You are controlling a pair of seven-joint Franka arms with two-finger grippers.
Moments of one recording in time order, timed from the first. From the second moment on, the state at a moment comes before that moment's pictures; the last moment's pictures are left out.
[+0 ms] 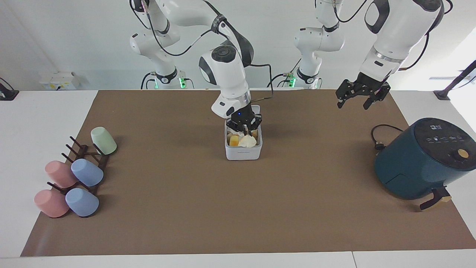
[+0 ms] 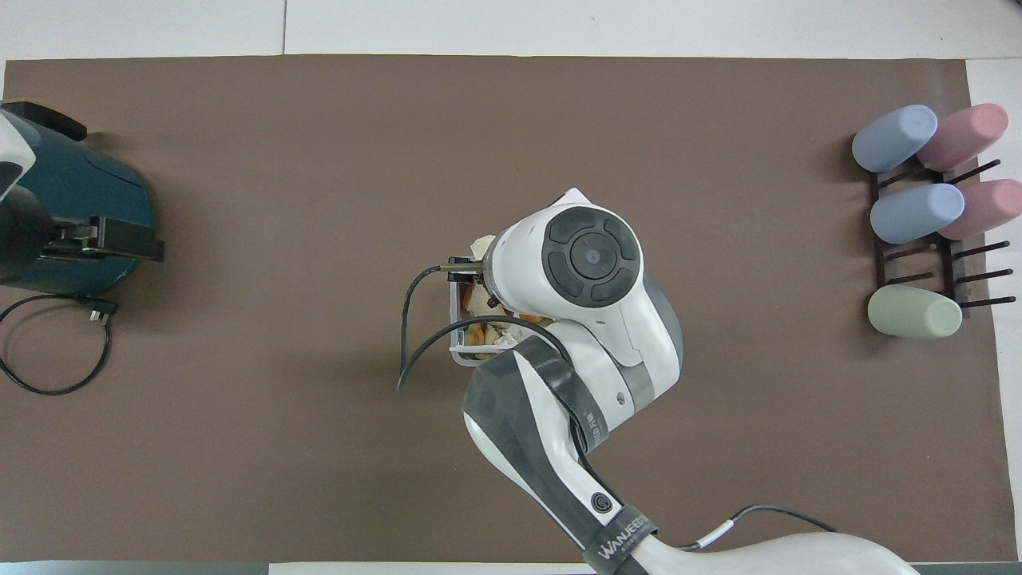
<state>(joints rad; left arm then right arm) -0.15 -0.09 0.06 -1.72 -0.06 1.68 -0.01 0.63 0.28 -0.01 -1.74 0.16 2.24 0.61</state>
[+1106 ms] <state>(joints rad) -0.04 -0.05 0.01 -1.62 -0.04 1.61 0.03 0.49 0.25 -0.04 -1.67 0.14 2.12 0.59</state>
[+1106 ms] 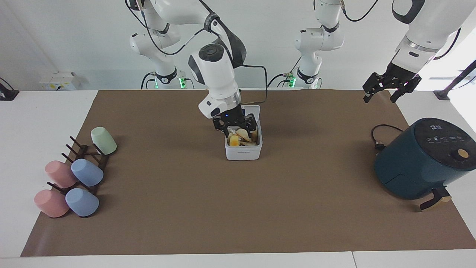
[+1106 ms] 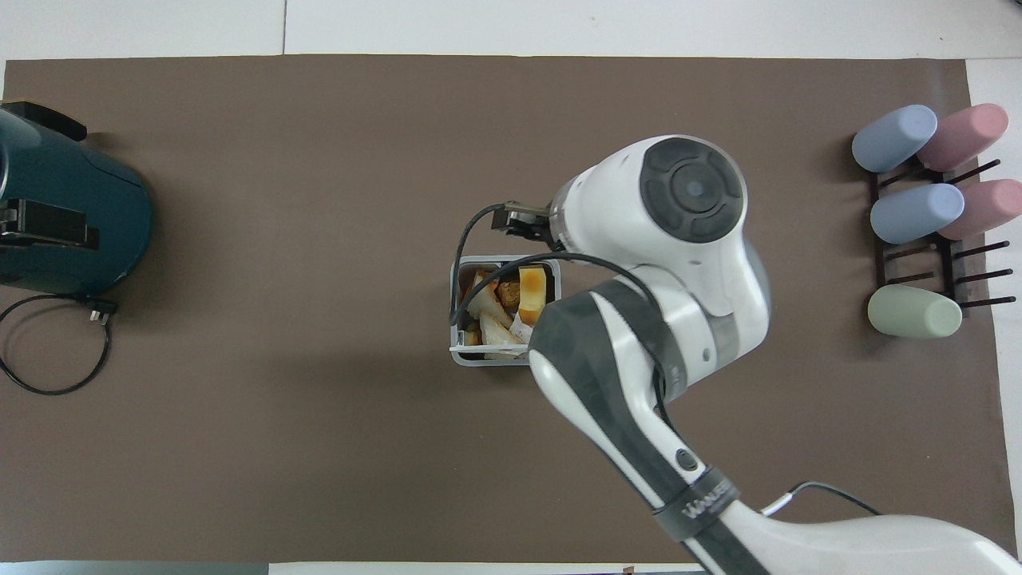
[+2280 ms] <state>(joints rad) -0.03 -0.07 0.02 -1.62 -0.02 1.55 0.03 0.02 0.03 -0.07 -1.59 -0.01 1.48 -0.03</state>
